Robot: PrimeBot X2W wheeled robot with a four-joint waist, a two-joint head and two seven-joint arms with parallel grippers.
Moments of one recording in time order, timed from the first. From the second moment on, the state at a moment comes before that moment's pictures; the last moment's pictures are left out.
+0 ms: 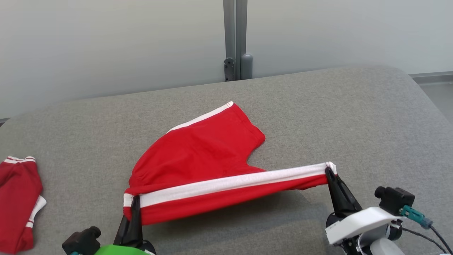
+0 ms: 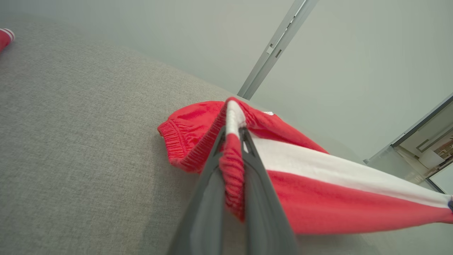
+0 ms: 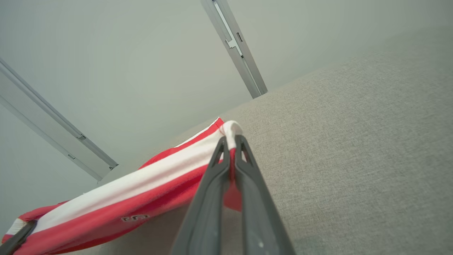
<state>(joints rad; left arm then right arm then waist) 0.05 0.04 -0.11 0.29 -0.61 -0.13 -0.26 -0.05 -0.12 0.22 0.28 0.65 0.13 -0.26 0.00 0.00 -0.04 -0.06</state>
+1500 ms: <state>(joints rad) -0.51 0.05 -0.24 0.47 -0.72 -0.13 -0.26 -0.96 -0.12 0.22 0.95 0.39 0.13 -0.26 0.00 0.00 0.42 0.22</state>
